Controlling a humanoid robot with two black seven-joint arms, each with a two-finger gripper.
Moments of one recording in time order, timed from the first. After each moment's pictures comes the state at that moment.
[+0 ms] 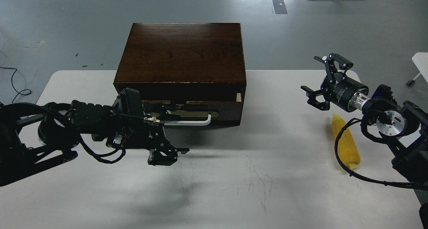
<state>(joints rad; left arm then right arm) -0.93 0.80 -0.20 -1.67 2.18 -0.25 -0.37 0.61 -0.43 0.95 0.86 -0.26 0.37 -0.15</state>
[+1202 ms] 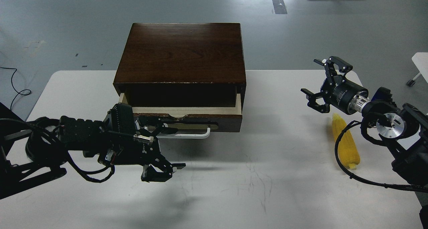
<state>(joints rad) -0.87 0.88 -0.21 -1.76 2.18 -0.19 -0.38 0.59 -0.43 0.95 0.86 -0.26 0.37 -0.15</state>
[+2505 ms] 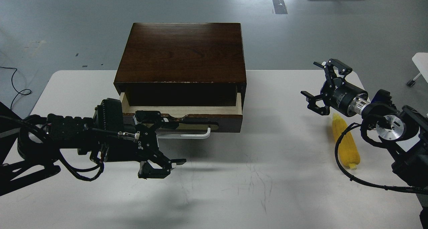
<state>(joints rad) -0.85 0.90 -0.23 -1.75 2.18 -0.08 -0.41 0.58 -0.43 0.95 0.86 -0.26 0.37 -0.15</state>
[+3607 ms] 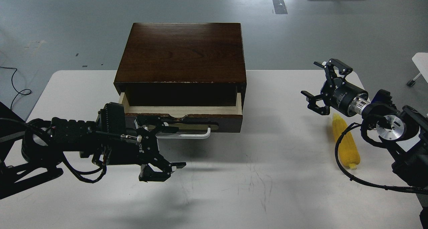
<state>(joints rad) -0.84 0.89 -0.22 -1.73 2.18 -0.08 -0.41 0.58 -0.43 0.95 0.86 -0.26 0.37 -0.15</state>
